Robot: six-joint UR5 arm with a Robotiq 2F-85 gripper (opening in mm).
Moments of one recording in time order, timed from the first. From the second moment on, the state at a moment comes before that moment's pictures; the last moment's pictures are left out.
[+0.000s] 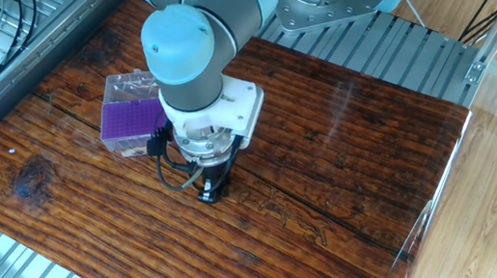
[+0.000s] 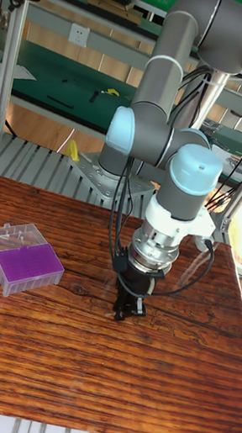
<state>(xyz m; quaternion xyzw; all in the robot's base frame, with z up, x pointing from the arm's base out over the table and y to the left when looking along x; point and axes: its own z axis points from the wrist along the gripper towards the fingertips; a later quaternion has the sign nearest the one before) 0.536 0.085 -0.003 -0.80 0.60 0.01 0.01</state>
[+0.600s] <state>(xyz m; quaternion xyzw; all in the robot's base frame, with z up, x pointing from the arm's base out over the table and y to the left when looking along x) 0.533 0.085 0.000 -0.79 0.61 0.01 0.01</state>
